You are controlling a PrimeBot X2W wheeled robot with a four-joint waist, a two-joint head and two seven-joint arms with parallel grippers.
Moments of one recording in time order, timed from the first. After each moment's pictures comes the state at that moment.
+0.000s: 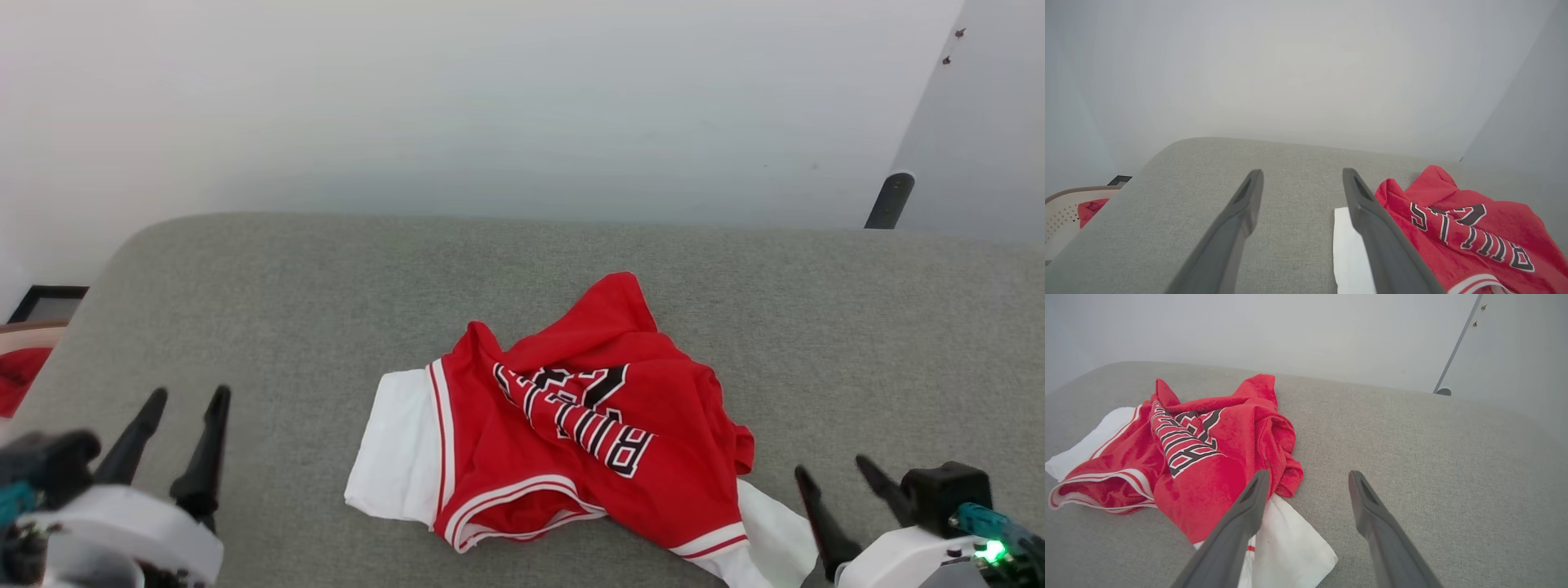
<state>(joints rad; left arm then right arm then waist) -0.09 0.69 -0.28 0.03 -0.85 0.11 -0.13 0.06 -0.12 0.03 -0.04 0.15 0.13 0.22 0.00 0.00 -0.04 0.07</state>
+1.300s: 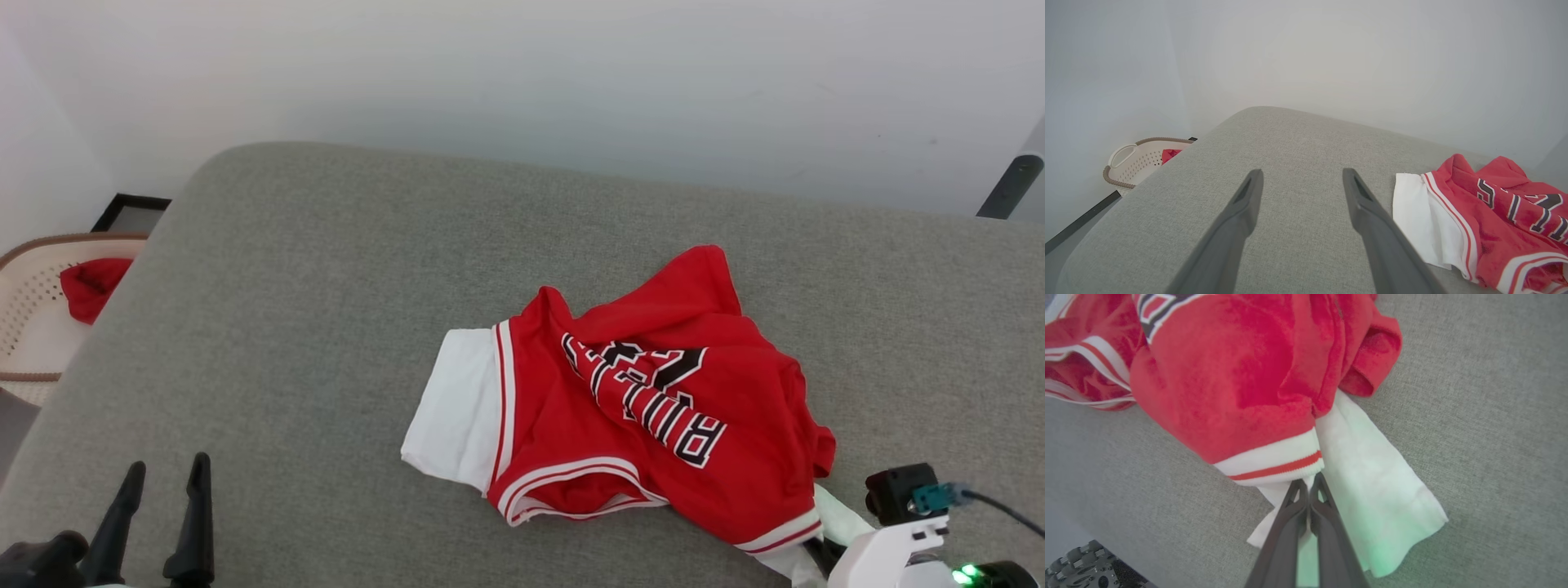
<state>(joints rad) 0.14 0.51 -0.10 0.01 -0.69 0.08 -0.26 0.02 -0.18 0.10 0.07 0.29 0.13 0.59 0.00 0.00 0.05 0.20</state>
